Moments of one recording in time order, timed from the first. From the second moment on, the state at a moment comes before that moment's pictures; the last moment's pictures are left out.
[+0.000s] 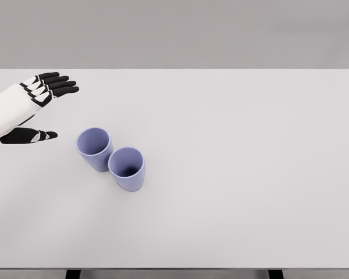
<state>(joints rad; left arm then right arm) -0.14 1.03 -0.27 -1.73 -0.30 -0.61 0.08 0.01 0.00 -0.20 0.05 -0.07 -0.07 0.09</state>
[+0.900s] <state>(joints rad) -0.36 1.11 -0.26 -1.74 -0.12 -0.61 -0.44 0.01 0.00 -0.20 0.05 -0.06 -0.07 0.09</state>
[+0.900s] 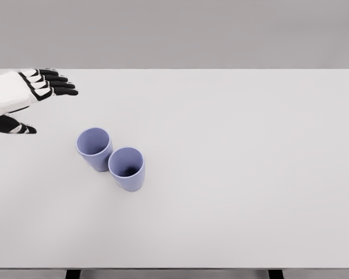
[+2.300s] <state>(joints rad) -1.20 1.02 -1.24 -1.77 0.31 -0.56 -0.61 0.01 0.00 -0.20 0.05 -0.06 -0.07 0.09</state>
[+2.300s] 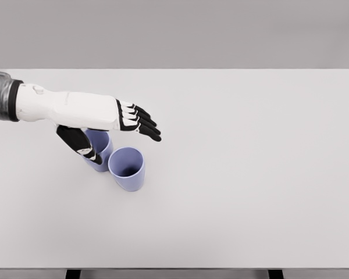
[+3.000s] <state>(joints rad) -1.18 0.95 -1.29 -1.77 -0.02 -0.52 -0.61 0.01 0.00 -0.20 0.05 -0.06 -0.07 0.09</state>
